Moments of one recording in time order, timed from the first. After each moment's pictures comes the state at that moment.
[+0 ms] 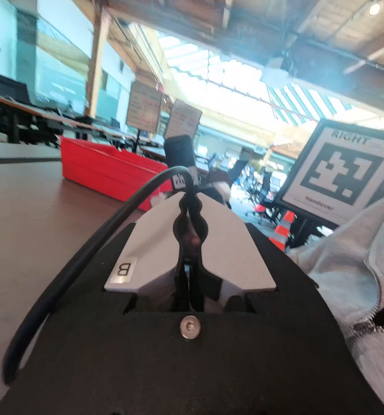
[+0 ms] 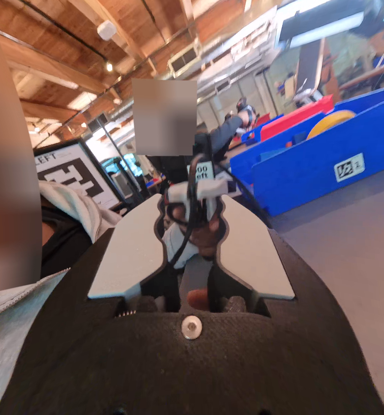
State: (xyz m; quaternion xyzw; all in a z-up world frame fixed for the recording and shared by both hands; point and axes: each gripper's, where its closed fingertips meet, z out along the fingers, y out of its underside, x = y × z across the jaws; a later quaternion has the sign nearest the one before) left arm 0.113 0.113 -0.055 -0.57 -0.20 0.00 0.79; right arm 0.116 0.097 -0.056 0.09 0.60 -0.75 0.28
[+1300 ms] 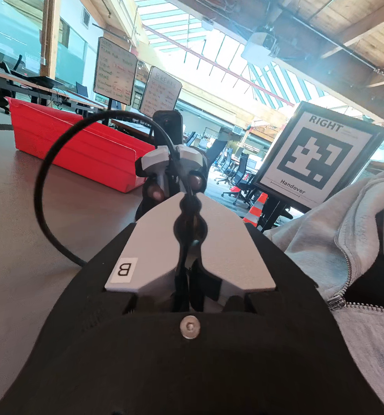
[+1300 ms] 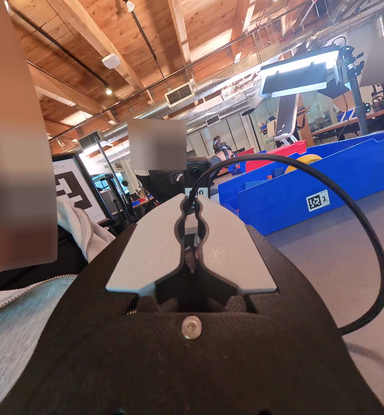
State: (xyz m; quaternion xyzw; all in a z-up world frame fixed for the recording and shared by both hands) left arm 0.128 0.126 -0.068 -0.61 -0.18 -0.07 0.77; right arm 0.102 0.115 -0.042 0.08 0.56 -0.79 0.22
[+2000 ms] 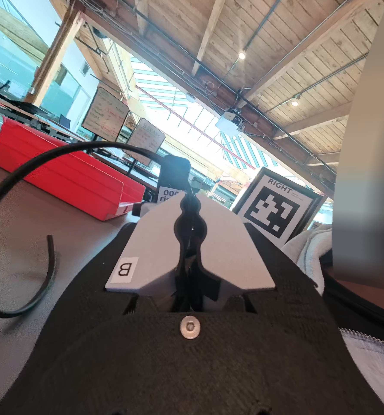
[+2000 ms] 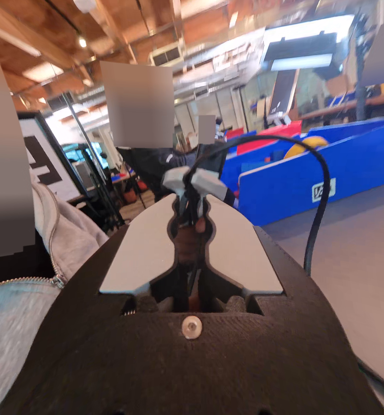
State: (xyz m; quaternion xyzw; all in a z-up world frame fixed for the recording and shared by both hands) left arm 0.119 0.100 -0.041 -0.49 -0.21 -0.15 0.83; right arm 0.125 0.070 -0.063 0.06 0.63 -0.76 0.17
